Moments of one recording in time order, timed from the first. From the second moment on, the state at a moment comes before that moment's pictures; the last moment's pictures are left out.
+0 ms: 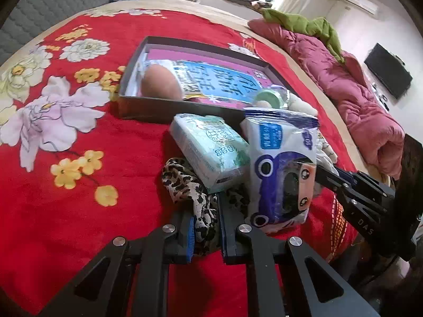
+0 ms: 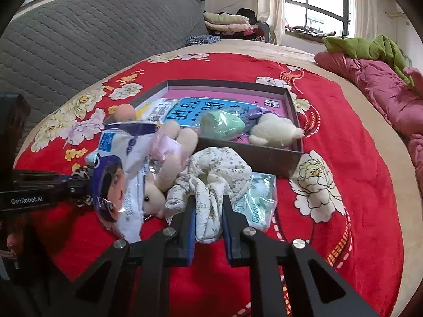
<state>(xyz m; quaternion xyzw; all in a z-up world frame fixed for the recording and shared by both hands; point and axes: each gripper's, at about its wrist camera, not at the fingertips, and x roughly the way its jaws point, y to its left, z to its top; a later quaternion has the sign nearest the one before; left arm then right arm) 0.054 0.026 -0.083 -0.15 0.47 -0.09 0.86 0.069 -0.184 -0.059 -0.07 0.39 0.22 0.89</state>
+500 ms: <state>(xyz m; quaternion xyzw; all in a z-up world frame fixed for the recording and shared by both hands) 0.040 0.074 -0.071 -0.19 0.44 -0.02 0.88 0.068 -0.205 -0.049 -0.06 0.39 0.19 0.90</state>
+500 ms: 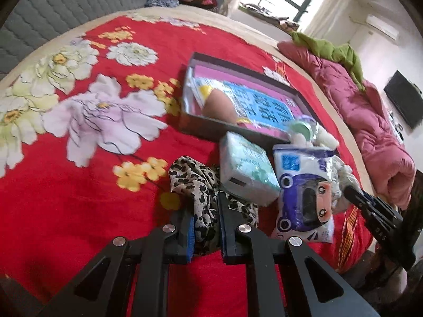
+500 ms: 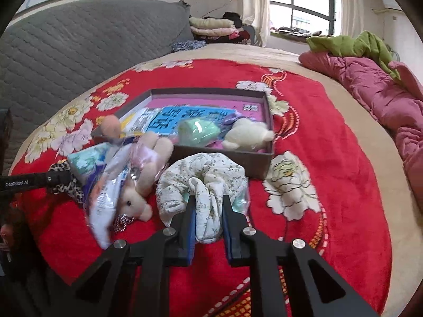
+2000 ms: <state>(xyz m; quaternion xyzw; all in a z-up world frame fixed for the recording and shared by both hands) 0.050 0.016 0.037 -0.14 0.35 -0.04 0.93 0.055 -0.216 0.006 -0.02 0.29 0.19 0.94</state>
